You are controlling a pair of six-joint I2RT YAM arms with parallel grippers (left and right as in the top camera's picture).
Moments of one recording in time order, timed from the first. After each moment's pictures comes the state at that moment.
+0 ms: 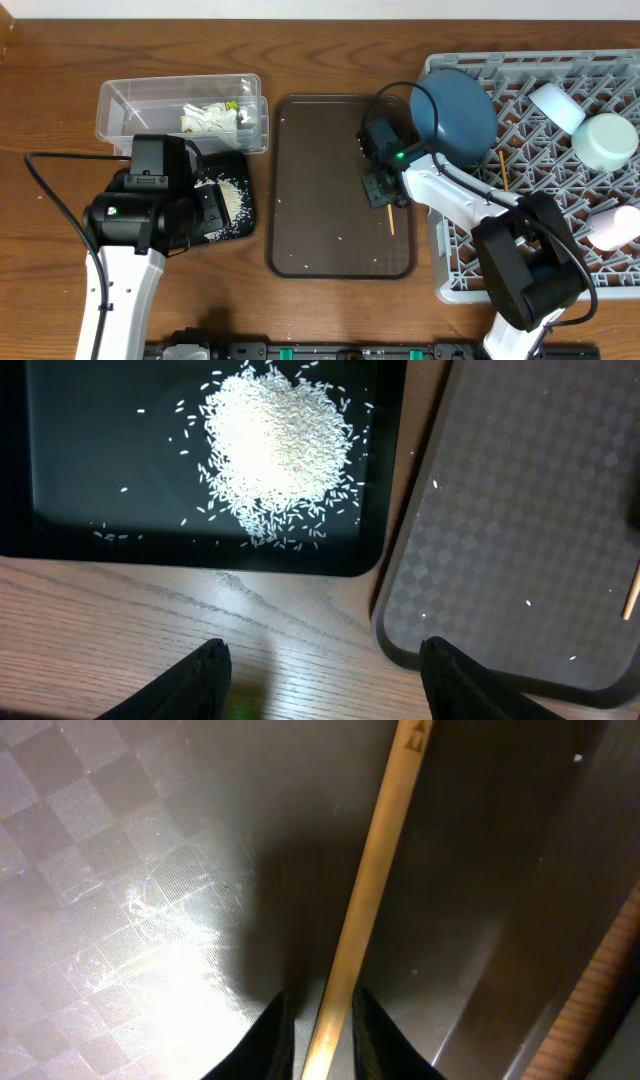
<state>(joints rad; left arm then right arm) -0.03 1.13 1.11 -1.23 0.05 -0.33 0.54 1.90 1.16 -0.62 0.11 0.22</state>
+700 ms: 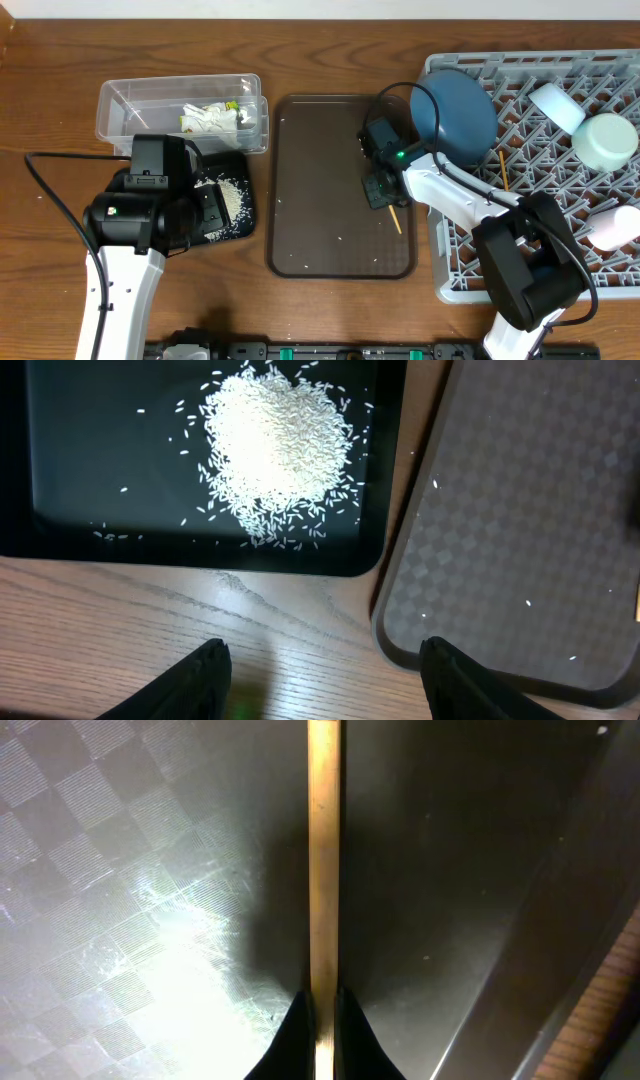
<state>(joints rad) -0.03 1.13 1.11 -1.23 0.05 -0.33 0.54 1.90 1.16 -0.64 0.07 0.25</state>
